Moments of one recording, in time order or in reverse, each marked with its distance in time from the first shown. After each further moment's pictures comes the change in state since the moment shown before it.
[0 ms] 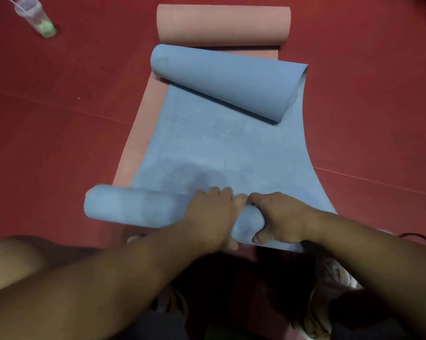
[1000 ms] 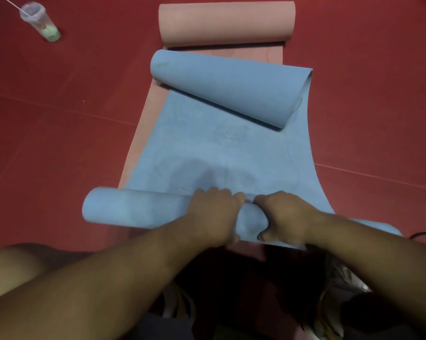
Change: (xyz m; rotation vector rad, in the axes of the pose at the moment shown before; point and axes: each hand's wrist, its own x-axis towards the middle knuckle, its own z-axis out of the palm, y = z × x) left_hand 0.006 -0.012 -0.009 -0.056 -0.024 -0.039; right_hand 0.007 -0.004 0.001 -0.093 0.054 -0.013
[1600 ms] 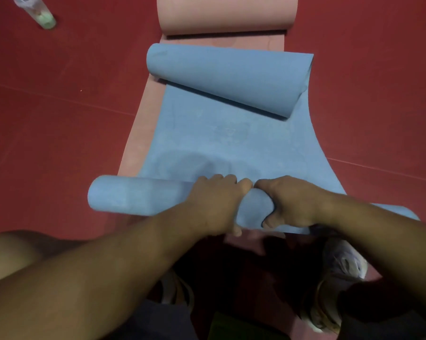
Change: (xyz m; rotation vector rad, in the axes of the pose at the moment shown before) left_hand -0.001 0.004 -0.002 -0.023 -0.007 0.063; right_hand -0.009 0.004 -0.016 0.064 -0.076 -0.003
